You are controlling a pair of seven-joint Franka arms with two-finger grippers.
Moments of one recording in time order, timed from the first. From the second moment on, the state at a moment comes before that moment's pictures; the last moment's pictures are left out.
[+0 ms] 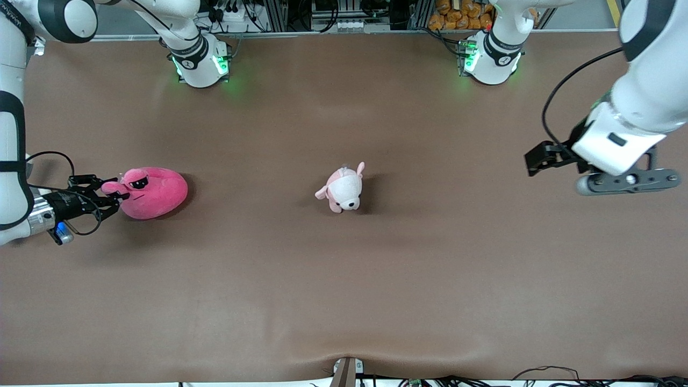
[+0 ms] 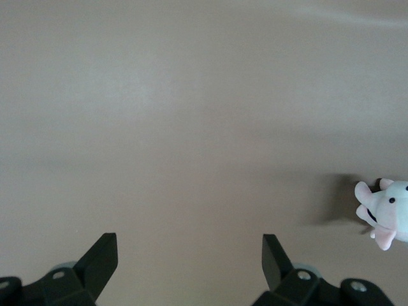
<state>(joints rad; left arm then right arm) 0.03 0.23 -0.29 -1.27 0.12 1.49 -0.32 -0.35 0.74 0.02 -1.32 0.24 1.28 0.58</state>
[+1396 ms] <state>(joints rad) 0.13 0.18 -0.29 -1.29 0.09 1.44 -0.27 -0.33 0.55 0.05 -1.25 0.24 1.27 0.33</state>
